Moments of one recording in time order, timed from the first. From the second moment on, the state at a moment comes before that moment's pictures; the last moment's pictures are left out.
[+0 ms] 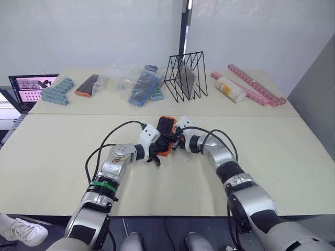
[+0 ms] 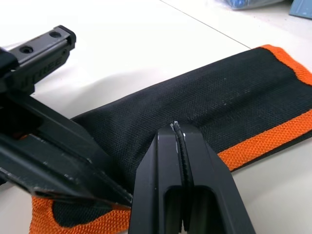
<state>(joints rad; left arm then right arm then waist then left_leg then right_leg) -0.65 0.29 -0.16 0.49 -0.13 0.27 -0.83 -0.97 -0.11 0.11 1.04 0.03 -0.03 0.74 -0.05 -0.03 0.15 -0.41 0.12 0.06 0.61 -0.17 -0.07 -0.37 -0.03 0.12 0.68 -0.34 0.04</state>
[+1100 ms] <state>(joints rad) -0.56 0.30 -0.17 0.34 -0.12 0.35 -0.83 -1.18 -0.02 -0.01 1.34 -0.09 -0.06 0.36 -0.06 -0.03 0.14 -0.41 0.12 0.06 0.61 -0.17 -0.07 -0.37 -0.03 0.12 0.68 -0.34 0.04</state>
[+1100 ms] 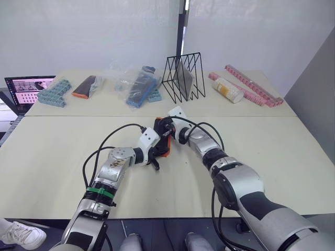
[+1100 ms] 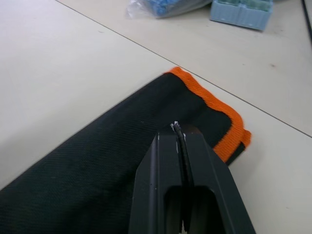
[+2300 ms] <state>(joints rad) 0.07 0.86 0.44 0.00 -0.28 0.31 -0.87 -0.63 -0.59 -0.14 0.61 0.19 0.05 1.05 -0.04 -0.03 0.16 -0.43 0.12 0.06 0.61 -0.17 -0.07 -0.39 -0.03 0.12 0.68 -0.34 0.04</state>
